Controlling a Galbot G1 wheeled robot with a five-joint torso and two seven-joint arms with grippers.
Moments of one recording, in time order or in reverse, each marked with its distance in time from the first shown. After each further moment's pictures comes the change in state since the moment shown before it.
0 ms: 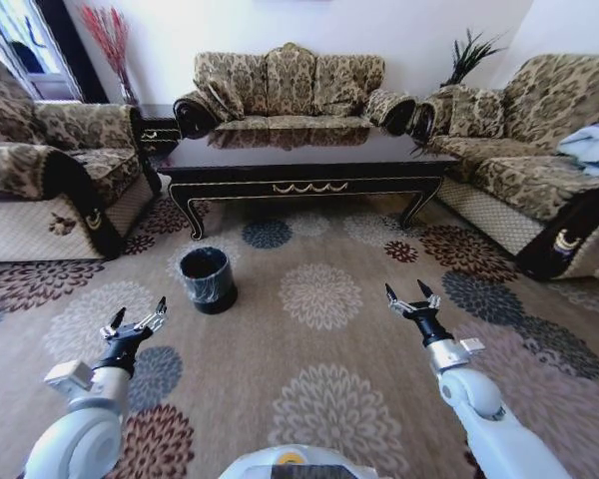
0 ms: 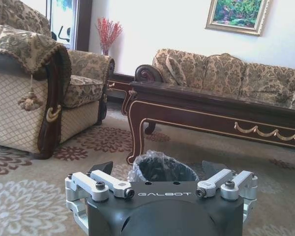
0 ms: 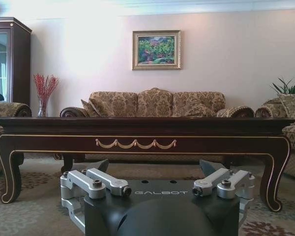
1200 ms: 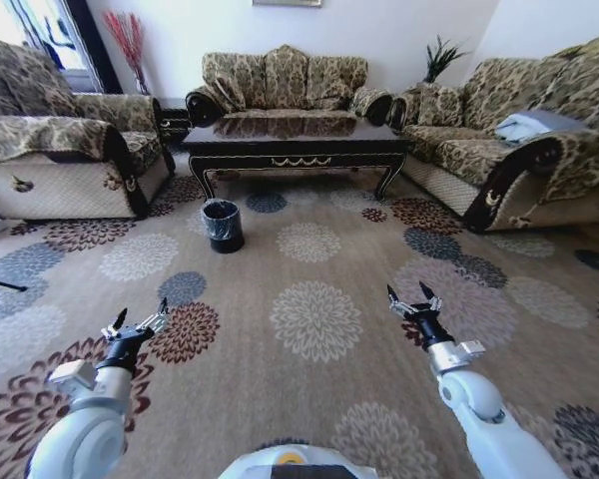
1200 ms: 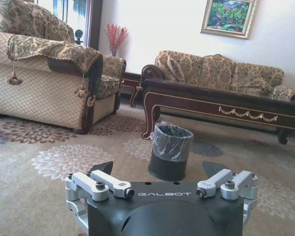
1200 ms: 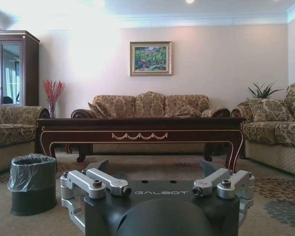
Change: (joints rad) left arm -0.016 0.002 0.018 0.018 0.014 0.001 -0.003; right arm -0.008 0.024 0.013 -0.003 0.000 0.001 0.001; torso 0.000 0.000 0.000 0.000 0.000
